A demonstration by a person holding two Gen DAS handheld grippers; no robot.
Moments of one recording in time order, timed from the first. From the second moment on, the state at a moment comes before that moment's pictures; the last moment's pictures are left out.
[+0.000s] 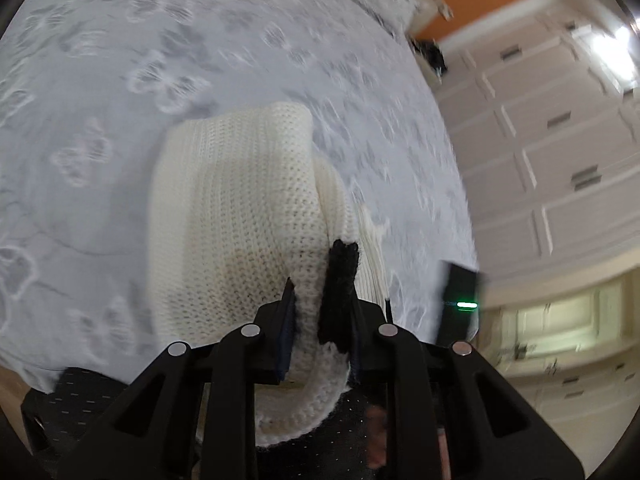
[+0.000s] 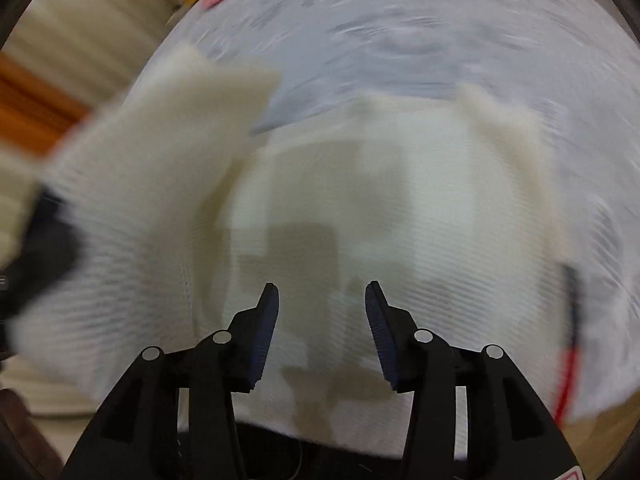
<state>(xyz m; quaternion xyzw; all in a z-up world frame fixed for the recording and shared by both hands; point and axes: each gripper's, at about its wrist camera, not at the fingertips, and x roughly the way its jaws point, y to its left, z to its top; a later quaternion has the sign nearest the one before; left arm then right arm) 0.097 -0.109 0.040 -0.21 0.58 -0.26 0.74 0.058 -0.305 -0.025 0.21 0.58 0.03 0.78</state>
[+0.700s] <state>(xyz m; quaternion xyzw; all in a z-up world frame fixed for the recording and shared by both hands) -0.003 -0.073 0.046 -0.03 0.58 -0.16 0.80 0.073 -0.305 -0.044 0.30 0.62 0.08 0.72</state>
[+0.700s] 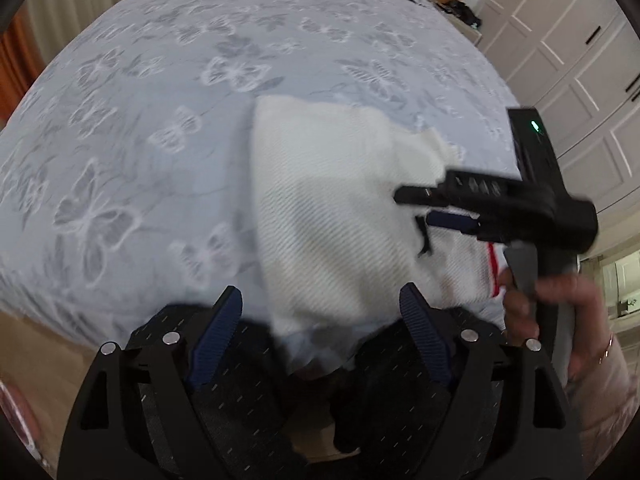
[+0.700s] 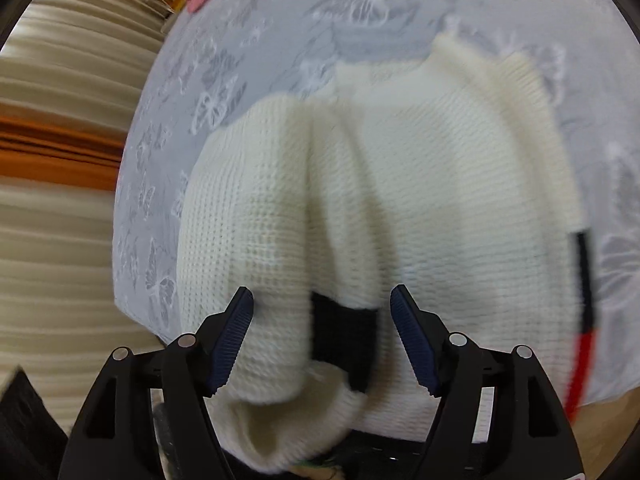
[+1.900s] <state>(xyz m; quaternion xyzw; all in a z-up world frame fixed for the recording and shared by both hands) -0.030 -0.104 0.040 0.02 0.58 -0.17 0.79 -0.016 -0.387 -0.013 0.27 0.58 0.01 0.77</state>
